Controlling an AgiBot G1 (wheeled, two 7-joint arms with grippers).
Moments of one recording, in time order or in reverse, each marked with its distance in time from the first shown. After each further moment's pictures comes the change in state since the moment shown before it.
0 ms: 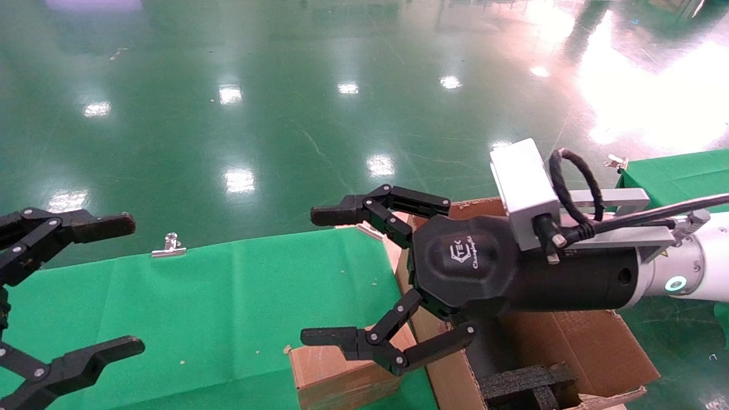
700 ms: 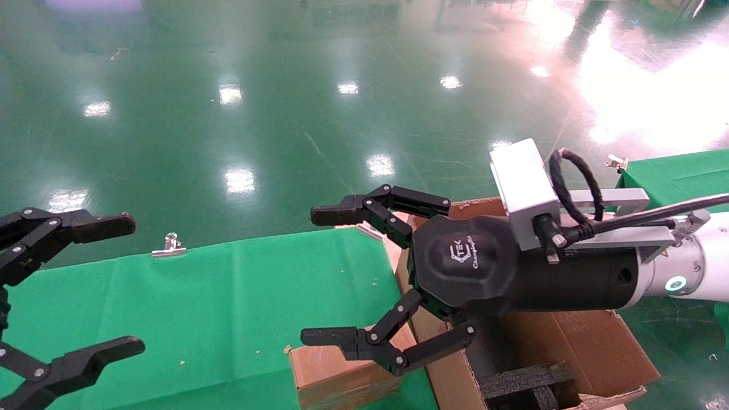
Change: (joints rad) left arm 0.000 0.000 0.000 0.000 0.000 0.000 0.000; right arm 0.000 0.000 0.000 0.000 -0.001 0.000 0.000
